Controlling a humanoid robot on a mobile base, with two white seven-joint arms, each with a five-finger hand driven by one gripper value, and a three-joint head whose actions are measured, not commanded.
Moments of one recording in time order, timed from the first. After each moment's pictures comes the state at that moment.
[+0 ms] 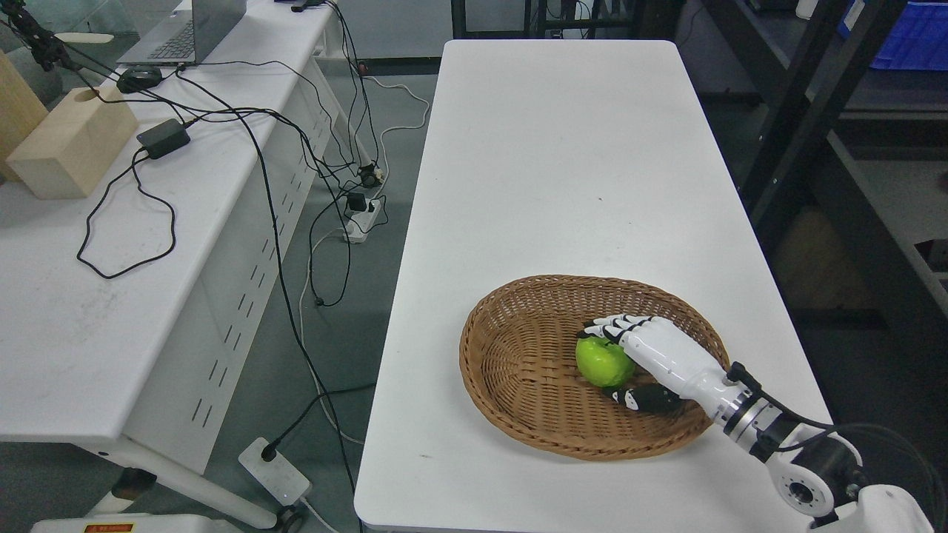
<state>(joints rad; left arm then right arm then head) 0.04 0.00 -0.06 -0.05 0.05 -0.02 -0.14 -0.14 -0.33 0.10 -1.54 0.87 -0.54 0.25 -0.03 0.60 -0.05</state>
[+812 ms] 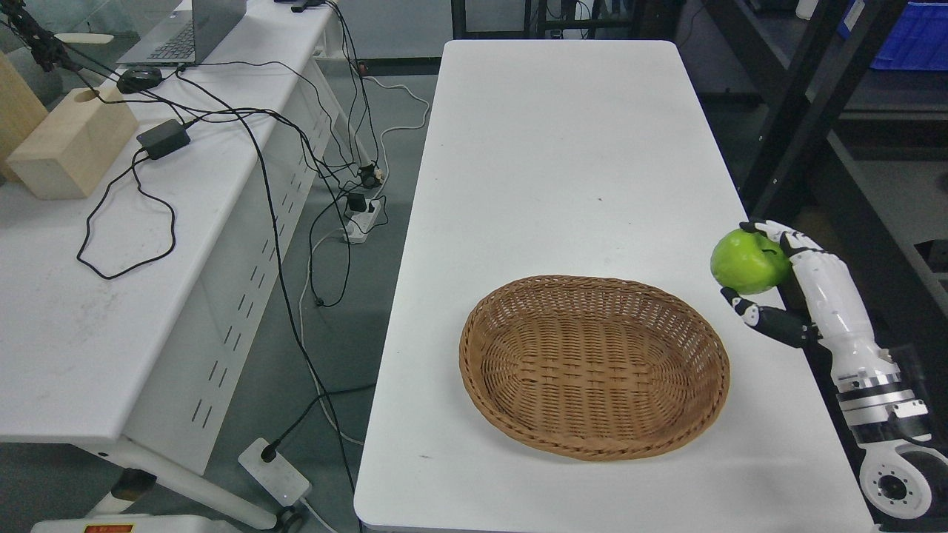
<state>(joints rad) 0.04 0.00 -0.06 -0.05 0.05 -0.03 -0.14 -0.09 -0.24 -0.23 -1.60 0.66 -0.38 -0.02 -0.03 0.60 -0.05</state>
